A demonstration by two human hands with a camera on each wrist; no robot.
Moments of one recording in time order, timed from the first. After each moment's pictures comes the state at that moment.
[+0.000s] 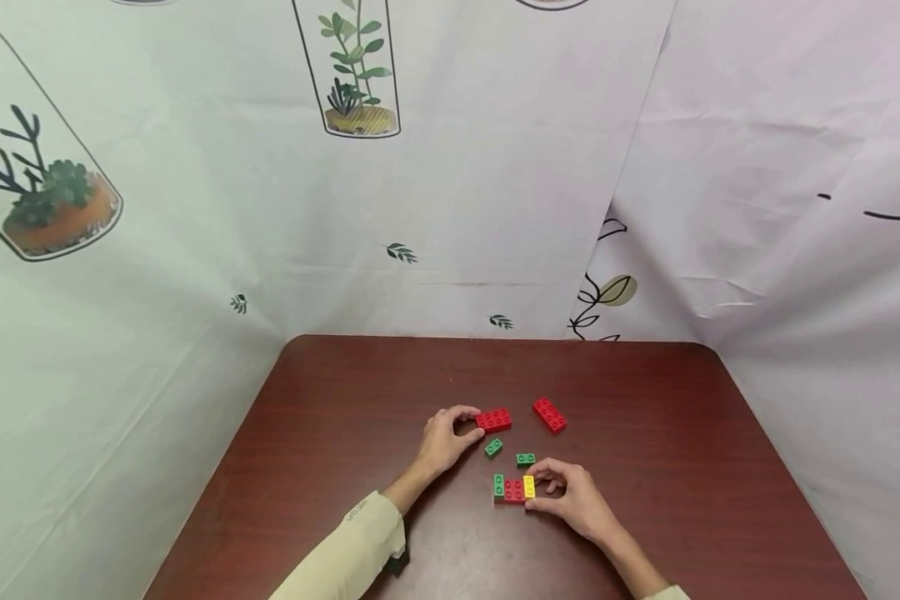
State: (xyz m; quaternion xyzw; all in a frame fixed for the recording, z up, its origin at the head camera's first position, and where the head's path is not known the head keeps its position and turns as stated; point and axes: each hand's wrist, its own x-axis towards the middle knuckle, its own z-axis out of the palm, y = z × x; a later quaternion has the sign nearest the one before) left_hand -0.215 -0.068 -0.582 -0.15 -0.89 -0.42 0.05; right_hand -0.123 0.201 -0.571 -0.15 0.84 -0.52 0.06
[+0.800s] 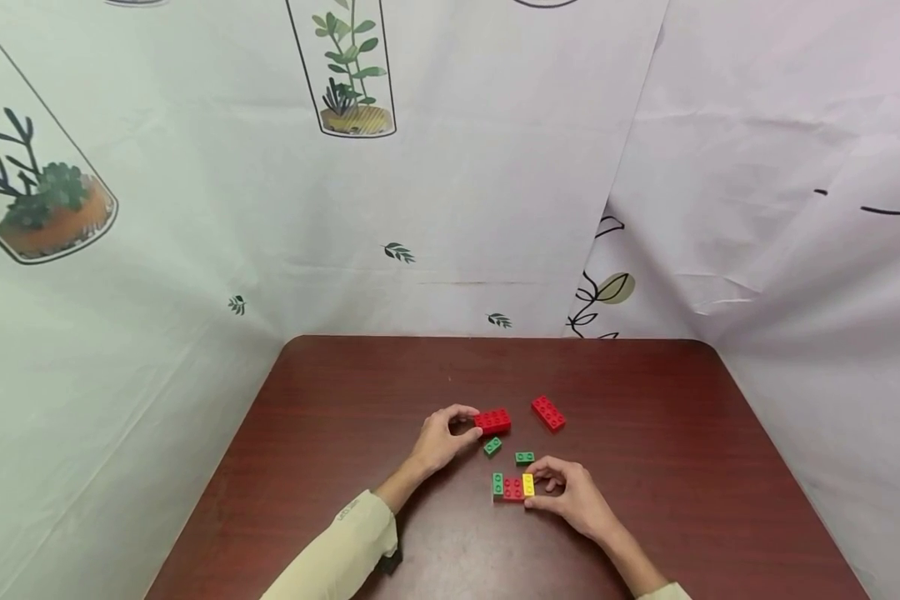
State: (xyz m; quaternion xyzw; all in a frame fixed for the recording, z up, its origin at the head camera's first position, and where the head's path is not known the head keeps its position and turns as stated) left_hand -0.216 -0.078 -0.576 -0.17 -0.86 -0.49 -0.01; right_hand -0.123 0.203 -0.573 -0.15 0.83 -0.53 0.06
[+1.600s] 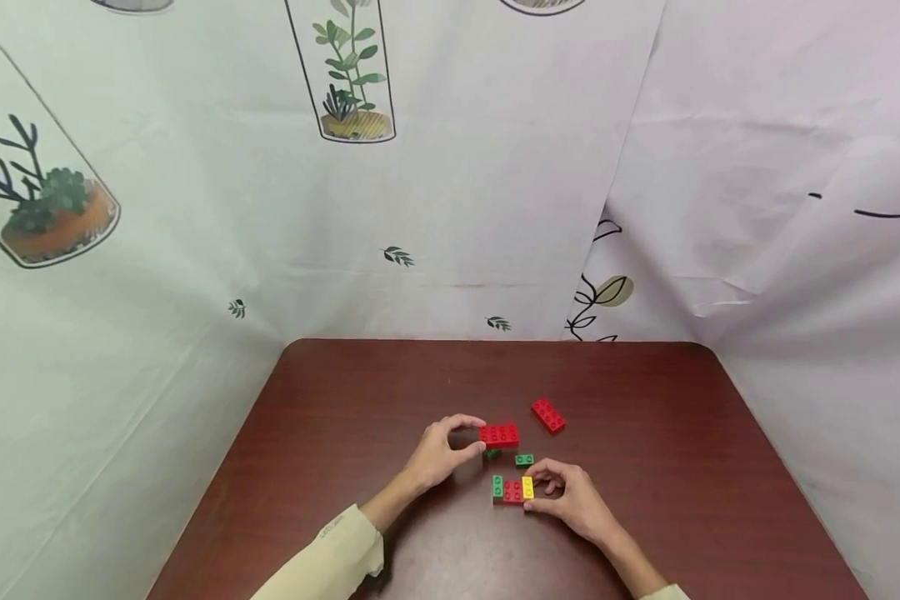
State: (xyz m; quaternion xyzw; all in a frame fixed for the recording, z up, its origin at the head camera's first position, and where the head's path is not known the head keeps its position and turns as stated) left_hand -0.188 -0.079 -0.548 -0.22 -0.85 -0.49 -0.02; right_hand -0.122 0.203 -0.571 -0.16 0.83 -0.54 0.05
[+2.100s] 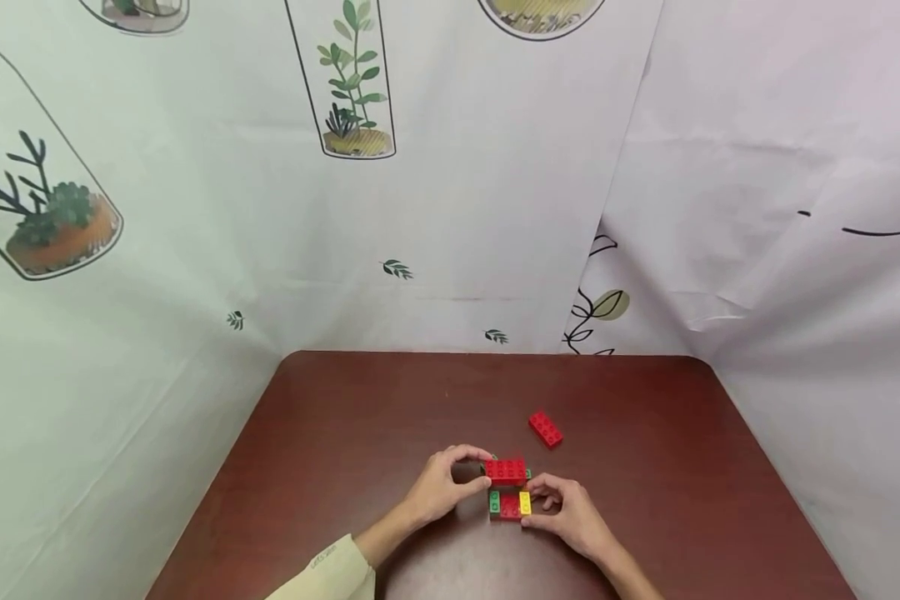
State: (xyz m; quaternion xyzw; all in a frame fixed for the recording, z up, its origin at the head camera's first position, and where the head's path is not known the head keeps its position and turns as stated) left_hand -0.162 -0.072 -0.549 -0.24 -0.82 -0.52 -0.05; right_hand -0.120 0.202 -0.570 -0.15 0.82 -0.54 0.06
